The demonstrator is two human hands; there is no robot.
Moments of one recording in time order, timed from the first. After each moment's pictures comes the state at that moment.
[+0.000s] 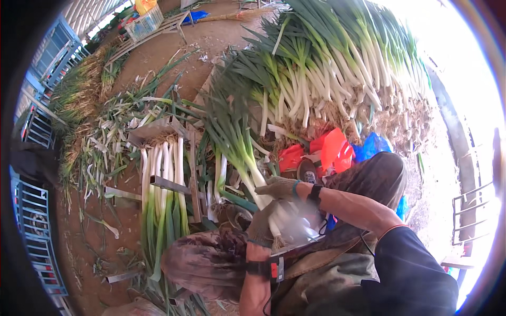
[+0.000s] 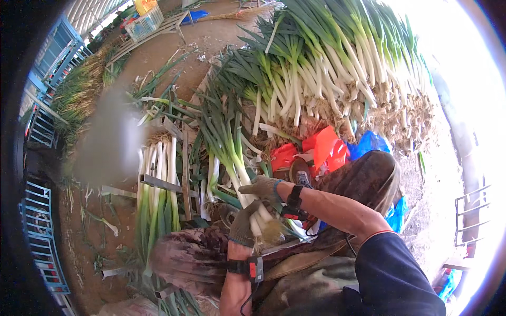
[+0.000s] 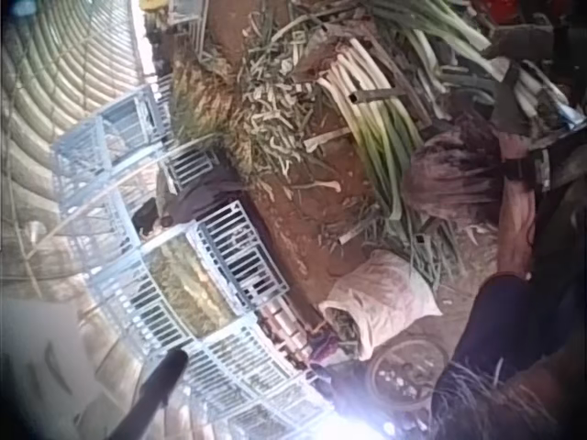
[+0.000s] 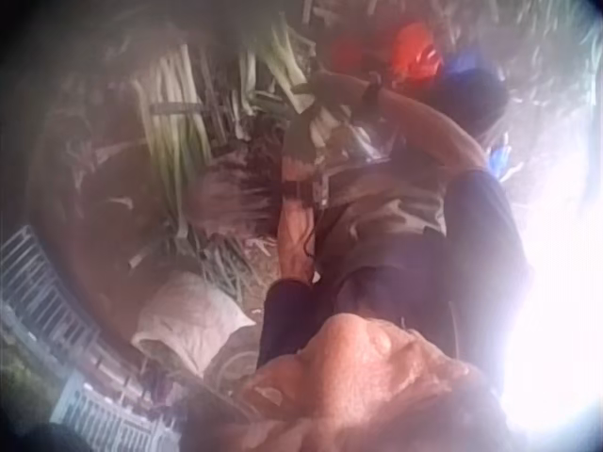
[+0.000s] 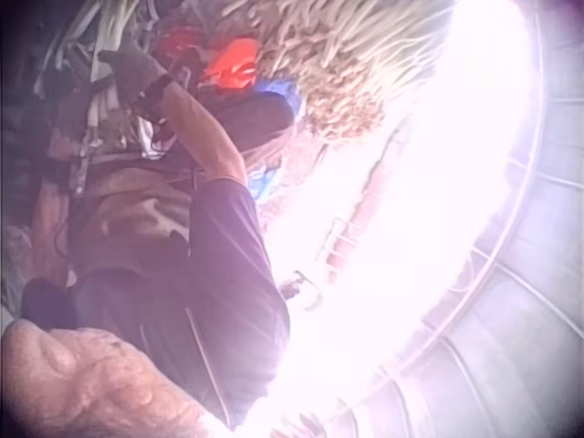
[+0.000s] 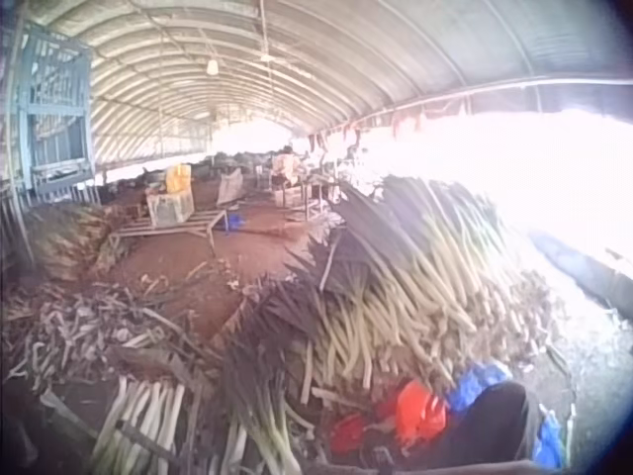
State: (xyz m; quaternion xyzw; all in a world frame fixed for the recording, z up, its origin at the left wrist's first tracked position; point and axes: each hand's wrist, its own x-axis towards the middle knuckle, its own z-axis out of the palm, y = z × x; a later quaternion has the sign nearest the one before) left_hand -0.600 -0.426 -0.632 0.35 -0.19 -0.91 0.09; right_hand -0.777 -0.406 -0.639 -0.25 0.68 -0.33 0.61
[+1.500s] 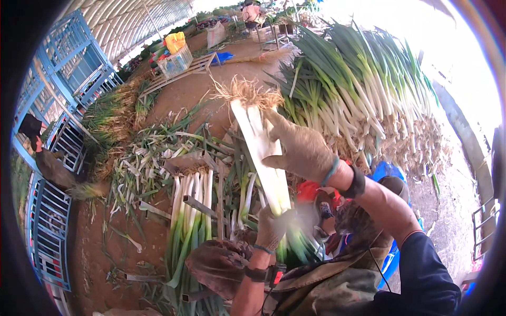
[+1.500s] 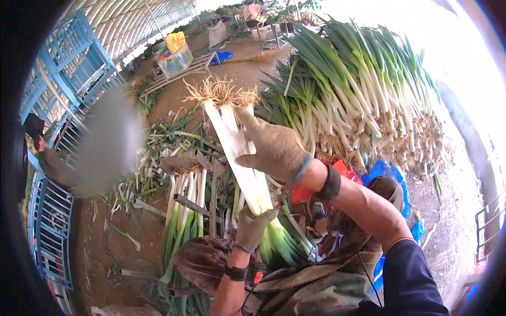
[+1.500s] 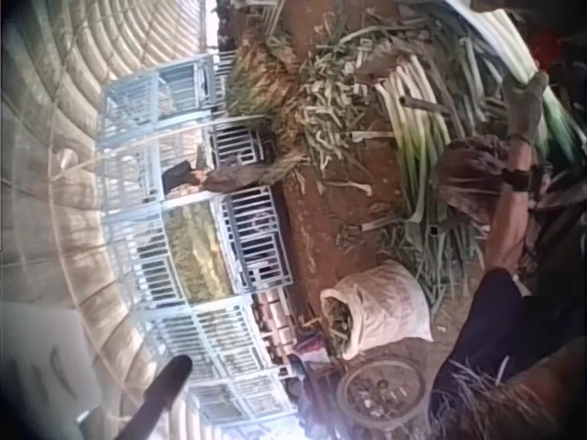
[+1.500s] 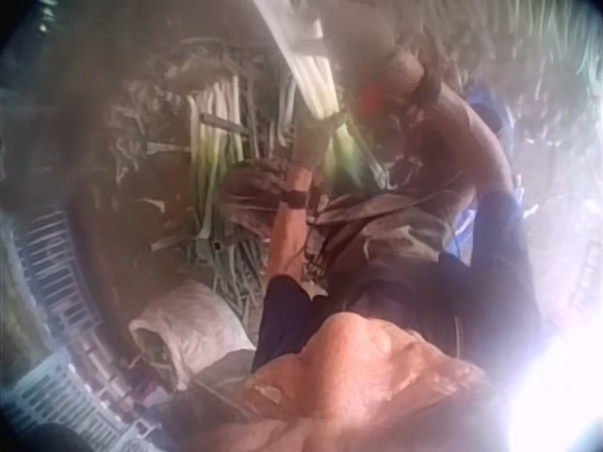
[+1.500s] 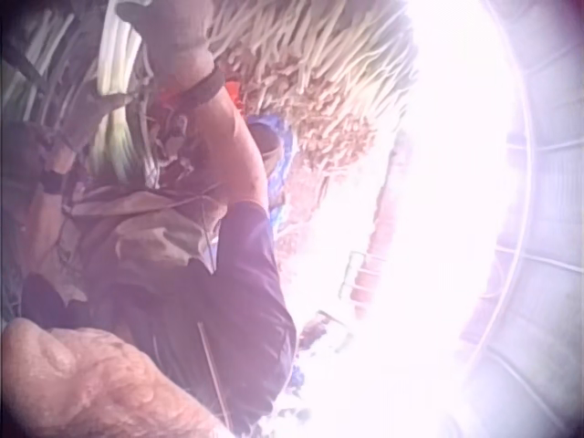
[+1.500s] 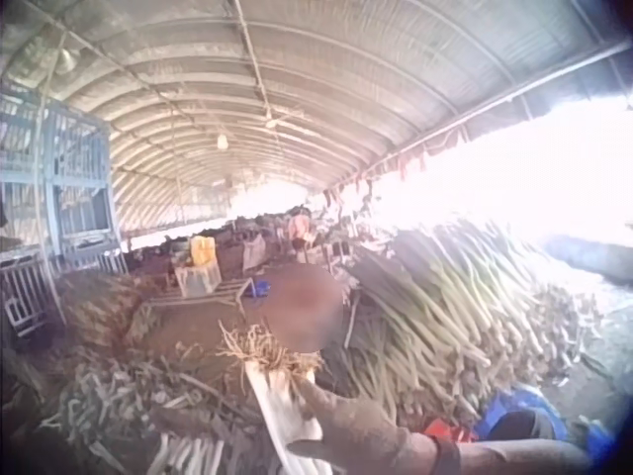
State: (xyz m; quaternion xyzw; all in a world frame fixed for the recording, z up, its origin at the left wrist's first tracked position) left_hand -0.620 -0.440 -0.483 0.26 -0.64 -0.70 0.16; right_hand -0.800 -0.384 -0.322 -0.58 0.72 -0.38 -0.02
